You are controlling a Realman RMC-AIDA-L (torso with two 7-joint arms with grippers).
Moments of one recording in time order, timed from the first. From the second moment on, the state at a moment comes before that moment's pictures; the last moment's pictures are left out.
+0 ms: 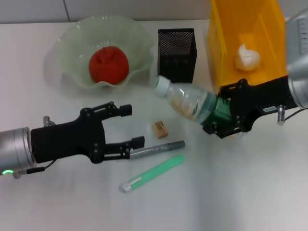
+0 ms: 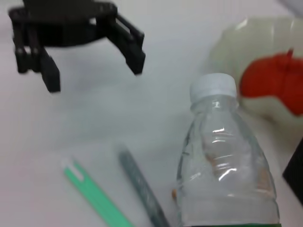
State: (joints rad) left arm -0.43 -2.02 1.00 0.39 1.60 1.64 -1.01; right arm 0.52 2.08 -1.14 -1.12 -2.19 -1.48 1.63
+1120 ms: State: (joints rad) left arm -0.49 -2.07 0.85 0.25 1.45 1.70 -1.10; right arm 0.43 2.08 -1.01 -0.58 -1.57 -1.55 0.97
